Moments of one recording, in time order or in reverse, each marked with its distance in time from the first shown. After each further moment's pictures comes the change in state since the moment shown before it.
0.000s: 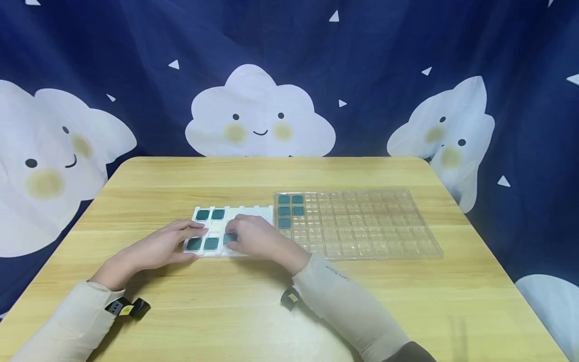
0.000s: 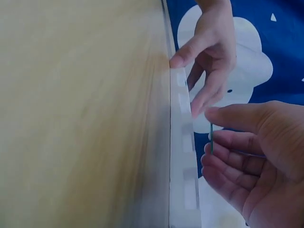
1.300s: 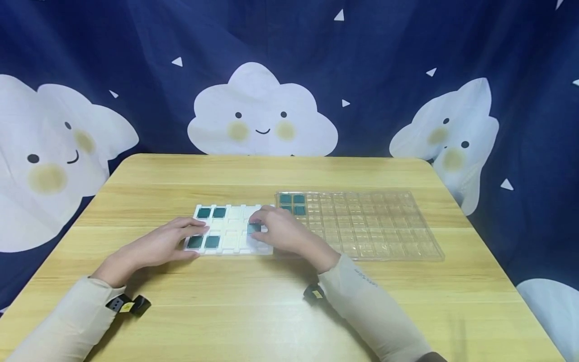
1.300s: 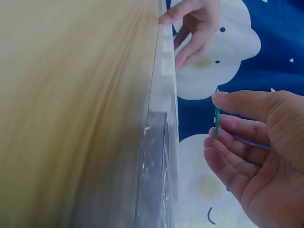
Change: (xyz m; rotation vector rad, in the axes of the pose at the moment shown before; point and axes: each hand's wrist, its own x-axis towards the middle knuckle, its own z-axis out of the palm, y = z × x) left_hand 0.001 -0.001 0.000 -0.001 0.005 0.011; right_hand -0.034 0.031 -0.028 0.083 0.064 0.057
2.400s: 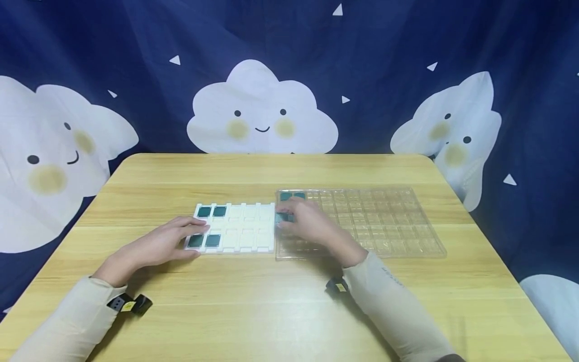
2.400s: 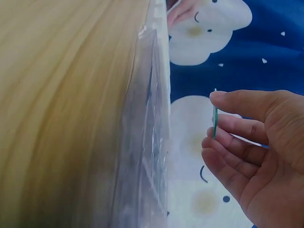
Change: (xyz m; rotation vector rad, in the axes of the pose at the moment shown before) left_hand 0.001 0.001 -0.001 0.004 -0.008 -0.009; right_hand -0.027 0.041 -0.023 0.057 0.057 0.086
